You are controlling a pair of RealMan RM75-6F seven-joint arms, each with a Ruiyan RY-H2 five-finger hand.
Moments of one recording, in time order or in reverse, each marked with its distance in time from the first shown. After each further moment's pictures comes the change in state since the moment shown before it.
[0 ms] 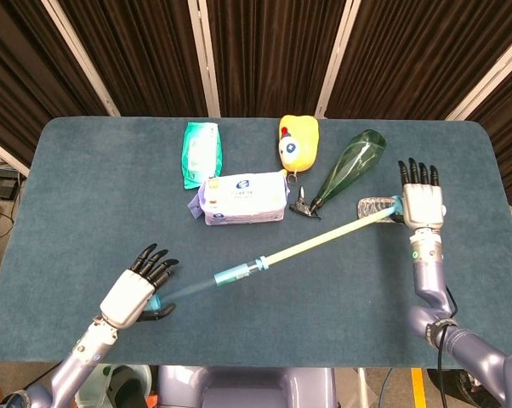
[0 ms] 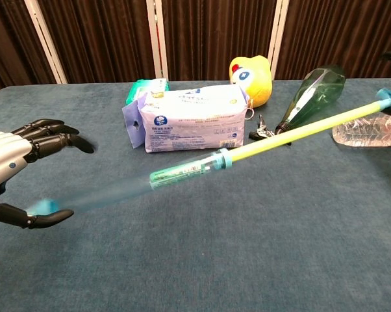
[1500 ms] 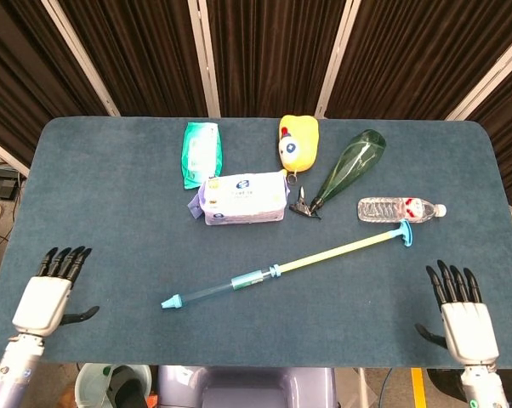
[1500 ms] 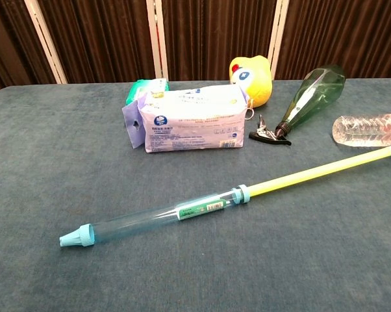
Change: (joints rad) left arm 0.189 0.363 0.018 -0.383 -0.288 0.042 0.207; right arm -0.571 0.328 -0.425 -0.632 -0.549 0.619 0.082
